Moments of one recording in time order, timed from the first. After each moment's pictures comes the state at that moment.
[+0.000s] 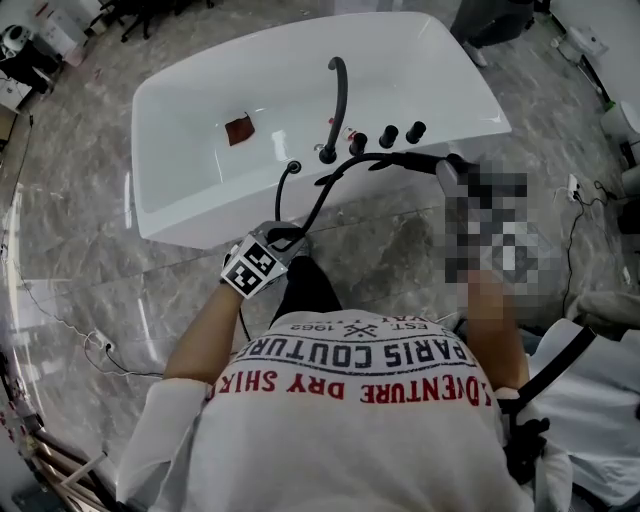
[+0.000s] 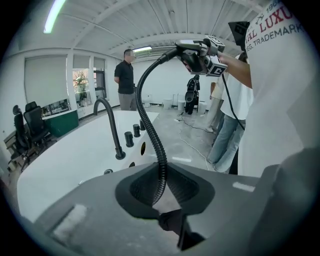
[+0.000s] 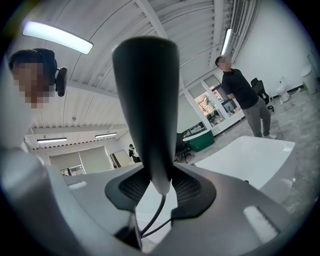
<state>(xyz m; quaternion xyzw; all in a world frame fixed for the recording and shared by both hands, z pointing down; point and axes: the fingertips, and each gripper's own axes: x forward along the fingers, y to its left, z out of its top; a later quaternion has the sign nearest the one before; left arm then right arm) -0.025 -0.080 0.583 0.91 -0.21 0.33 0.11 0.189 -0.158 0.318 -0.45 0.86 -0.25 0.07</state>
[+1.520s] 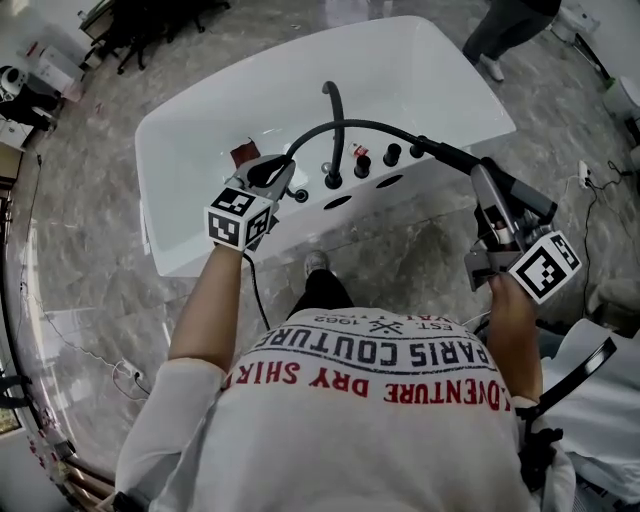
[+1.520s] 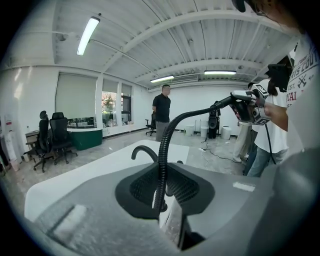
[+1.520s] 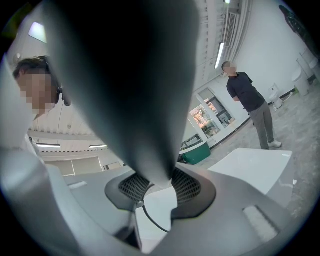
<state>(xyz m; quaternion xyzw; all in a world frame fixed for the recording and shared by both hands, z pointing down) -0.041 -0.272 0.449 0.91 -0.35 0.19 0.09 0.238 -0.178 0.287 -0.49 0.84 -0.22 0.13</state>
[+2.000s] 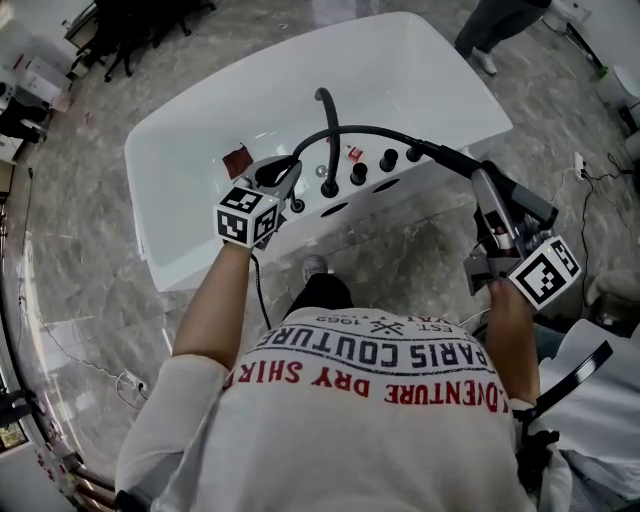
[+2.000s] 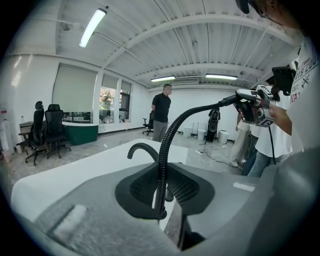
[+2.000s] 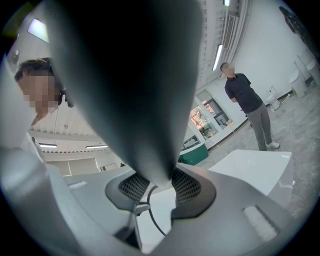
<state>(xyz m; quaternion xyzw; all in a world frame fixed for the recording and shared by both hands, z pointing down) -0.019 -0.310 0.477 0.92 -0.33 0.17 0.12 0.242 -0.199 0.292 -0.50 0.83 -0.22 0.13</state>
